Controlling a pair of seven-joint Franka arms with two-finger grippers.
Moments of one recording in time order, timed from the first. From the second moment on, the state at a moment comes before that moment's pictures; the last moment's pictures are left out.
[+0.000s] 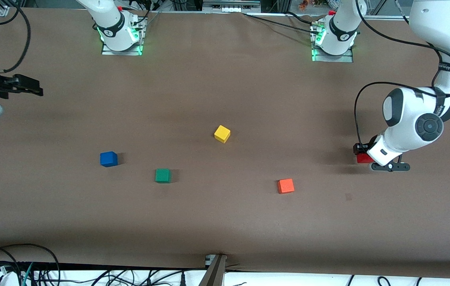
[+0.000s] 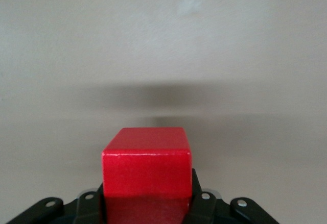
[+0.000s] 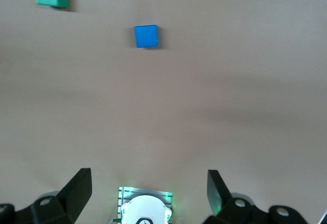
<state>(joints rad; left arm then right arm) -0.01 0.38 0.01 -1.94 0.00 2.21 0.01 0.07 0.18 -0.06 -1.39 0.01 1.33 -0.12</state>
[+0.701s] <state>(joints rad) -0.01 0.34 -0.06 -1.87 -0.60 2.03 0.43 0.19 0.30 -0.06 -1.39 0.41 1.37 -0.11</state>
